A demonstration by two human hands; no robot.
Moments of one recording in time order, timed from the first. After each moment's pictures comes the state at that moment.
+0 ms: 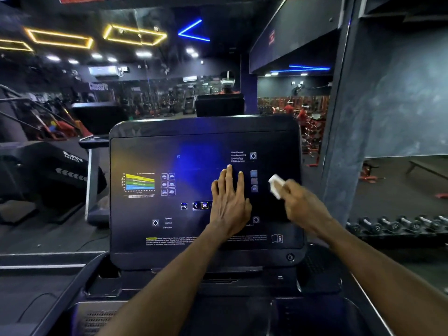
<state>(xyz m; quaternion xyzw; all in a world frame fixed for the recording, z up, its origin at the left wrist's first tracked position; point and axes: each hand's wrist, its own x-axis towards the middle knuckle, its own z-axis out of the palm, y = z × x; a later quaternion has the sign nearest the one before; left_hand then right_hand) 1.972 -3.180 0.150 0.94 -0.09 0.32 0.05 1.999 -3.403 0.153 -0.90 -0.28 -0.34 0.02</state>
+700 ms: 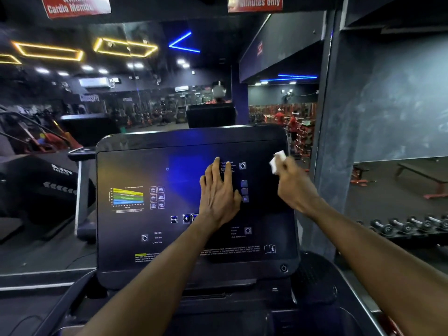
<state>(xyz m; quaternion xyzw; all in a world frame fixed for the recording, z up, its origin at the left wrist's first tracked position) 1.993 -3.179 0.195 0.93 -0.08 0.35 0.07 2.025 -3.398 0.214 -0.91 -0.19 -0.36 0.06</state>
